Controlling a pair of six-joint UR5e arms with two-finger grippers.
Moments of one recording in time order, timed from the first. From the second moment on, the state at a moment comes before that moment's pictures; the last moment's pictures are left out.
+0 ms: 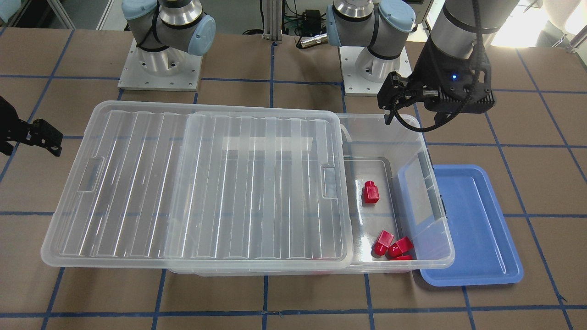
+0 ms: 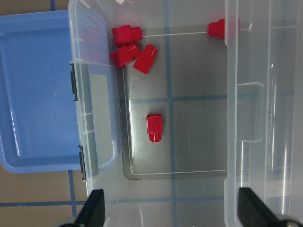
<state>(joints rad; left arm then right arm) -1.55 -1.61 -1.48 -1.62 1.59 0.06 1.16 -1.46 1.70 -1.76 -1.66 -0.42</state>
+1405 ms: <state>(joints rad) -1.55 -1.60 -1.49 -1.62 1.59 0.05 1.29 -1.42 1.75 -1.80 -1.56 -0.28</state>
